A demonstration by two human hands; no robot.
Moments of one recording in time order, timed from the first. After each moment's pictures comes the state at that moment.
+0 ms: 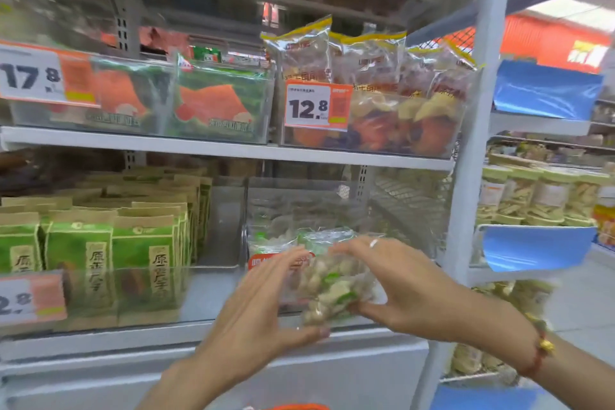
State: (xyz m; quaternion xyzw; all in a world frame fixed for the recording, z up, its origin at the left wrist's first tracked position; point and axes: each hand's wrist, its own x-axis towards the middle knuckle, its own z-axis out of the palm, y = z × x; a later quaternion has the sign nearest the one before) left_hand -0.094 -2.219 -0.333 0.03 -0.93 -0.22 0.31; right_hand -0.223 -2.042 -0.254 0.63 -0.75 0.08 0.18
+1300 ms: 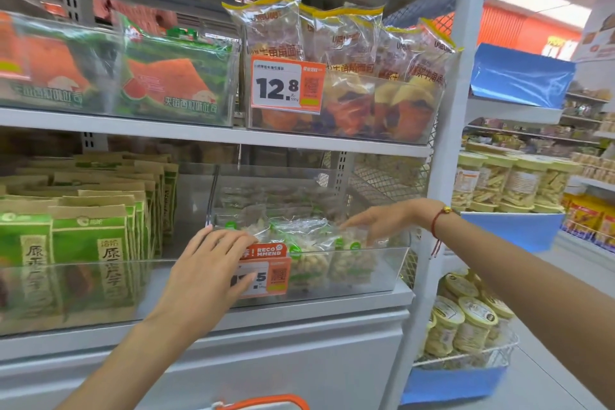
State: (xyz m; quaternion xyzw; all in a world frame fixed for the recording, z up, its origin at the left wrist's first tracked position) left_hand -0.134 -2.268 -0.348 0.11 -0.93 0.06 0.35; right_hand -0.367 -2.080 -0.231 0.45 -0.86 -0.07 -0.22
